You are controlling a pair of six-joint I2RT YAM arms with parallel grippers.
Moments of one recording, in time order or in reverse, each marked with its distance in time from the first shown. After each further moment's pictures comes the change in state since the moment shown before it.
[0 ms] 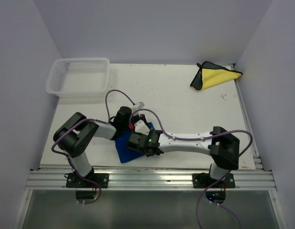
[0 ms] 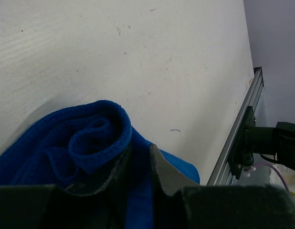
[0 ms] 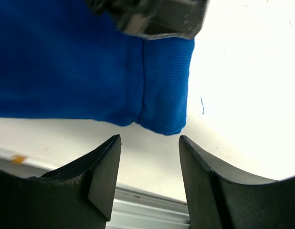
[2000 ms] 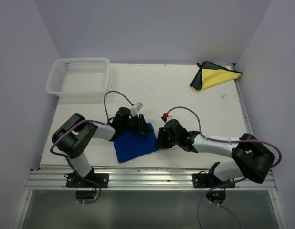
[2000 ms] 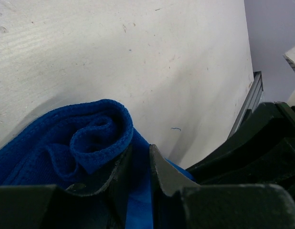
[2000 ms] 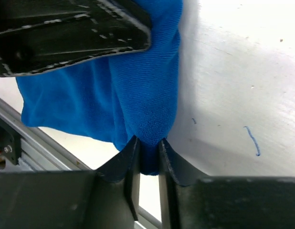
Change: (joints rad) left arm 0.003 -0.021 -0.036 0.027 -0.020 -0.031; right arm -0.452 -0.431 -0.708 0.908 -0.702 0.175
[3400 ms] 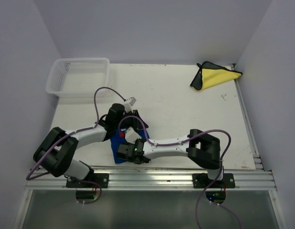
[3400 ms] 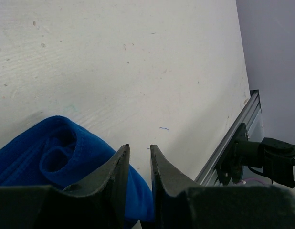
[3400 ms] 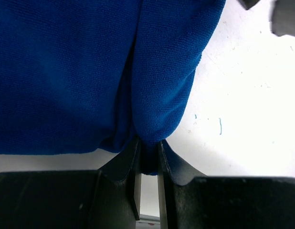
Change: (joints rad) left arm 0.034 -0.269 0.011 -0.272 -0.080 0.003; right arm 0.529 0.557 0.772 -0.832 0.806 -0.135
